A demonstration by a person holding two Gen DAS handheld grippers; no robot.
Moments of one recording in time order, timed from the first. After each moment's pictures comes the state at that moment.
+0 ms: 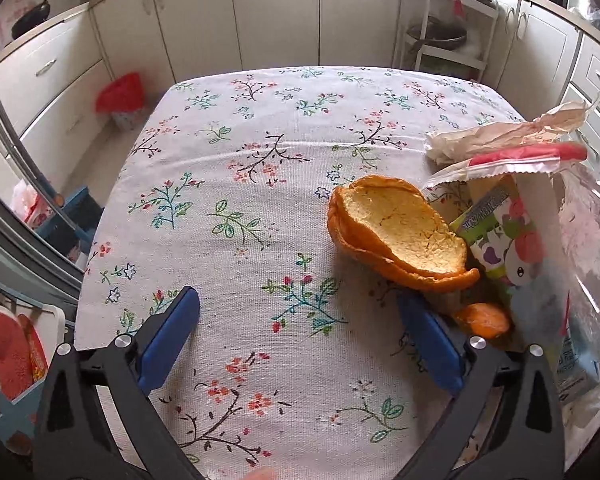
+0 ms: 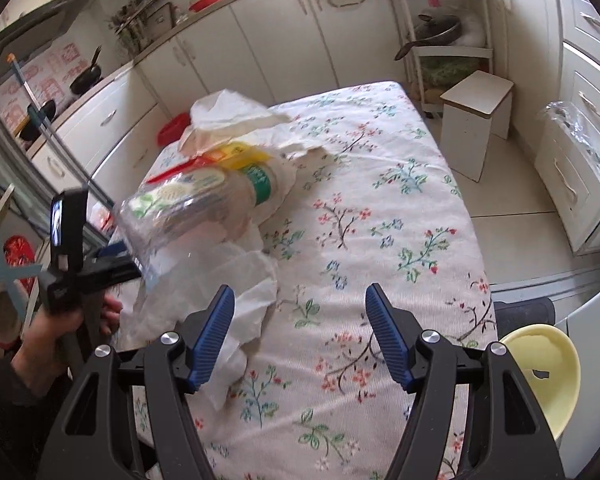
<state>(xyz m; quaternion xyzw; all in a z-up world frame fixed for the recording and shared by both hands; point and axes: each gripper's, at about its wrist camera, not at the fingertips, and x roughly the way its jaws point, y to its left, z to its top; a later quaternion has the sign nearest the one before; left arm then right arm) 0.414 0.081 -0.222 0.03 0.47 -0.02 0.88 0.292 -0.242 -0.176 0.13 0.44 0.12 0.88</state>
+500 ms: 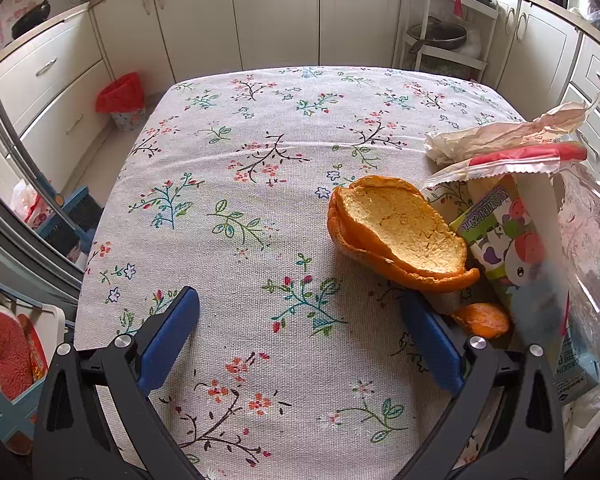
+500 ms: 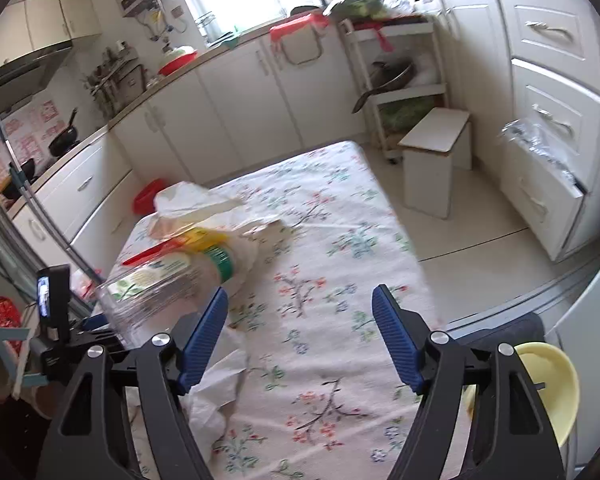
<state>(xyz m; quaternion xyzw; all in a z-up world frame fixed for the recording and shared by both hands) 0.415 0.082 -0.221 0.03 0.47 -0.02 0.88 0.291 -0.267 -0.158 0.16 0.35 0.05 0.92</state>
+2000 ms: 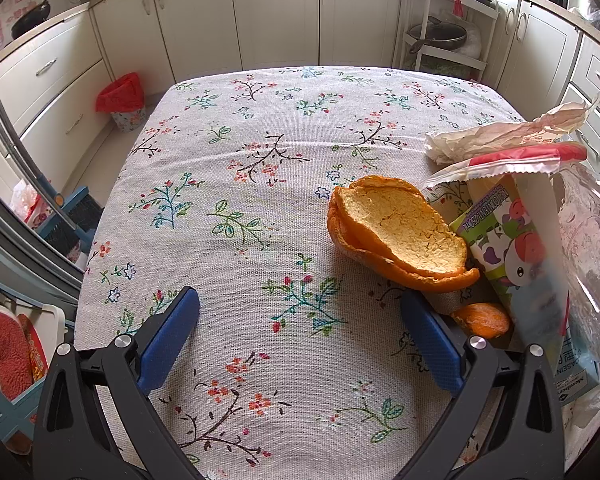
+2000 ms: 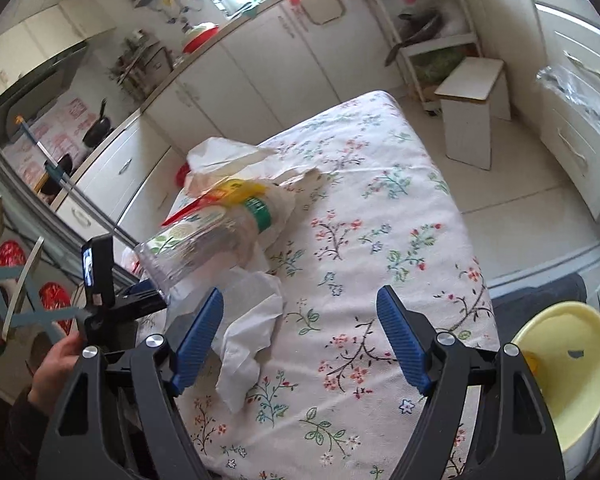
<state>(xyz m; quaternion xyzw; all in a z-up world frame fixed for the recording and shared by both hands) 0.415 0.082 -0.222 0.03 0.47 -0.02 0.88 0.280 -0.269 -0.171 0.21 0.41 0.16 0.87</state>
